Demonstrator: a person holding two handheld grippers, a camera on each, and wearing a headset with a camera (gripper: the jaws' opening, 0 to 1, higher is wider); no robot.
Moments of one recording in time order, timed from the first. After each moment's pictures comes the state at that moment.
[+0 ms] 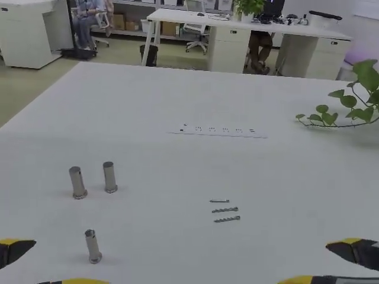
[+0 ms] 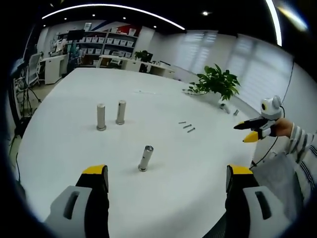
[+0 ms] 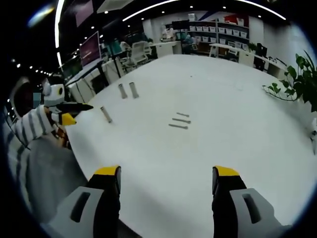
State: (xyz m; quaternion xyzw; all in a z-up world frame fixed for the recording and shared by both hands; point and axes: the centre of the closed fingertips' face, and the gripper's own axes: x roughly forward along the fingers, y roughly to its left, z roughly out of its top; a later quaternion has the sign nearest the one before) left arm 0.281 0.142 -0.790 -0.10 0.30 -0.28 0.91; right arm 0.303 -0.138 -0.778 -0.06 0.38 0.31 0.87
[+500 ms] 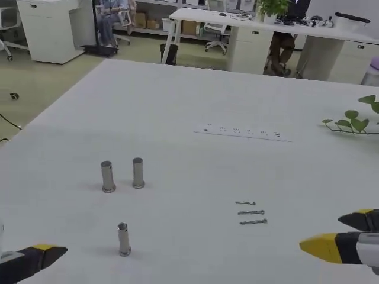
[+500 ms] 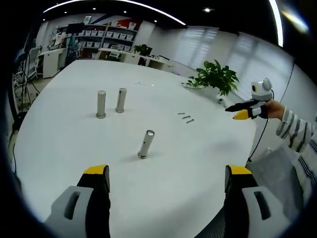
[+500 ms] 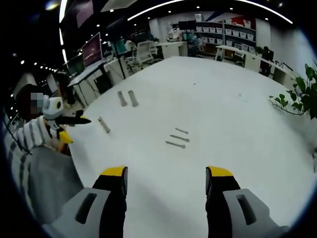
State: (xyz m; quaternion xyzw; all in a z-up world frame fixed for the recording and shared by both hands) left arm 0.269 0.148 -0.805 -0.11 0.32 -0.30 0.89; right arm 0.343 -0.117 -0.762 -0.07 0.37 0.34 0.86
